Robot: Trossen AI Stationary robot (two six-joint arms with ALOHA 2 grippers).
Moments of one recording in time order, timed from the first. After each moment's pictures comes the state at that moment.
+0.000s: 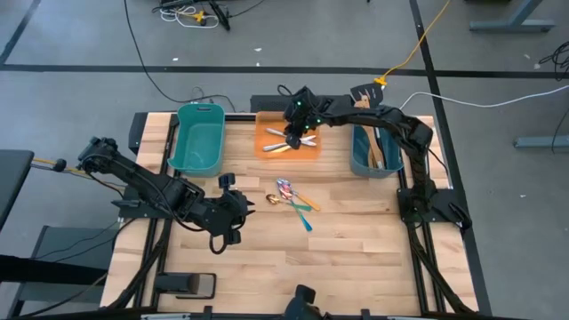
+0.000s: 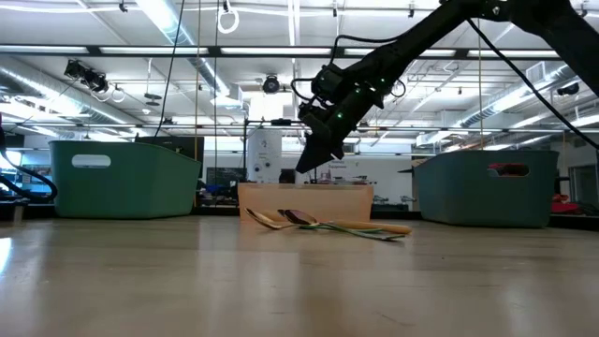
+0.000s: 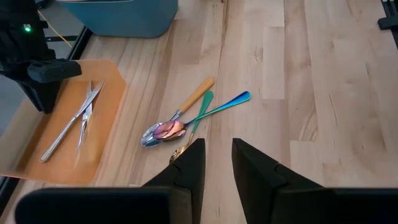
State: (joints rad) left arm -0.48 1.35 1.29 -0.79 -0.58 -0.34; right arm -0.55 2.04 1.56 -0.38 -0.25 -0.17
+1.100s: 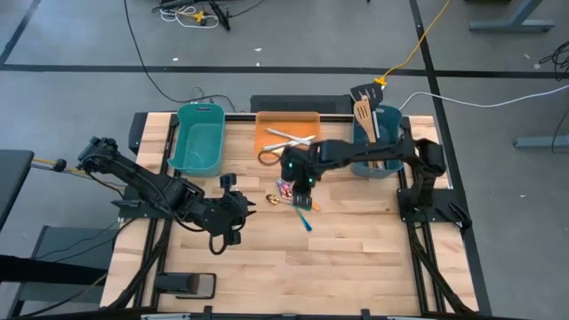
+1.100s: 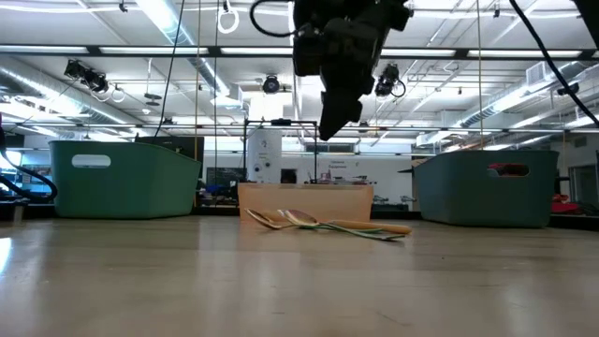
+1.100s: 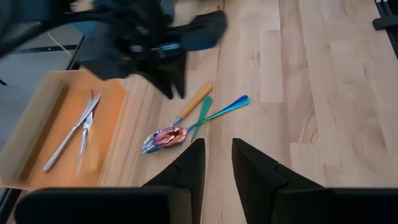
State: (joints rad) left arm -0.48 1.35 1.29 -0.77 -0.58 -0.30; right arm -0.08 1.88 1.56 -0.85 -0.21 0.06
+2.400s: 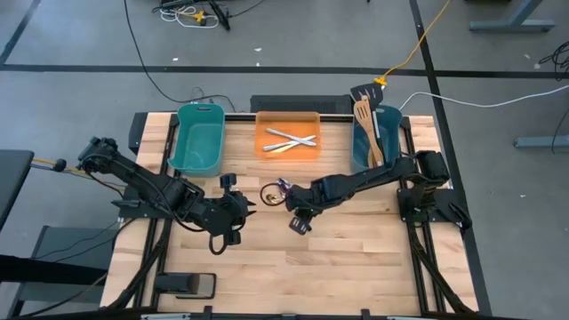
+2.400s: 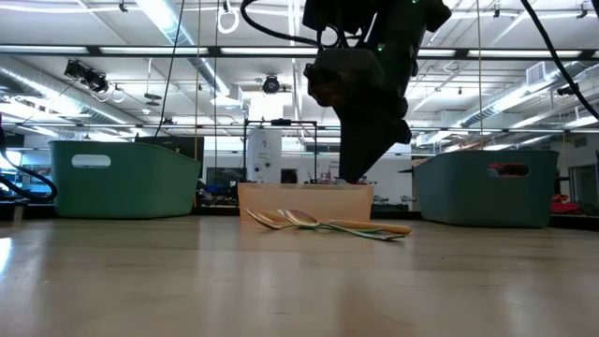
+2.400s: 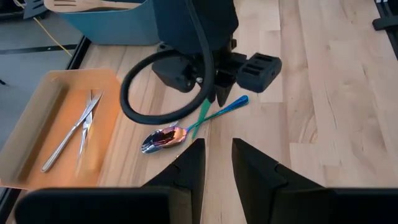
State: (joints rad) left arm -0.48 1.35 1.29 -0.77 -0.58 -0.30; right arm 0.14 1.89 1.35 -0.67 0.04 0.64
